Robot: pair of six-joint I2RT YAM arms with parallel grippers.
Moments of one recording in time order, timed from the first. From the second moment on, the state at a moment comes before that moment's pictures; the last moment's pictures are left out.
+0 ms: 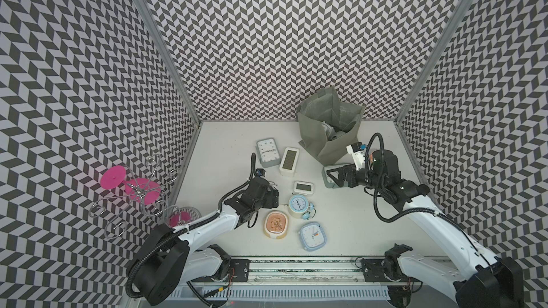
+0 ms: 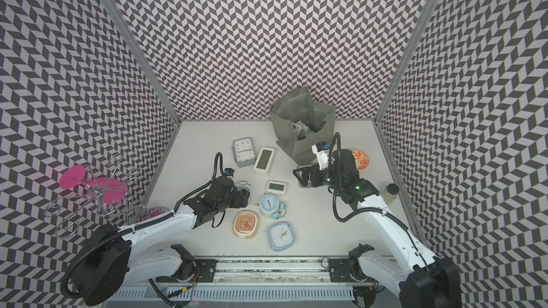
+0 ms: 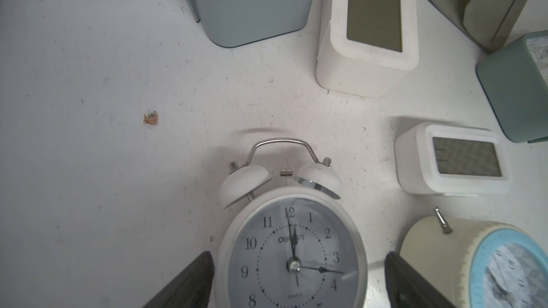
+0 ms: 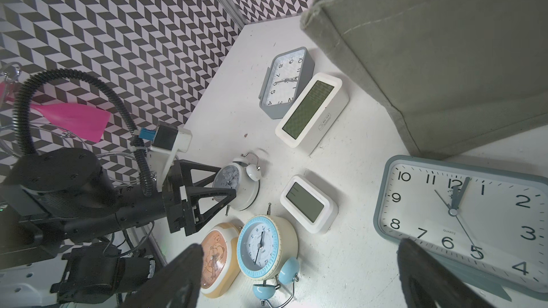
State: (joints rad) left arm -0.63 1.21 0.50 -0.11 -0.16 -0.47; right arm 0.34 1.06 0.79 -0.29 -0.47 0.28
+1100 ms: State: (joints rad) left arm -0.66 1.01 0.69 0.05 -0.19 -0.28; right arm 0.34 1.01 0.80 -0.28 -0.51 0.34
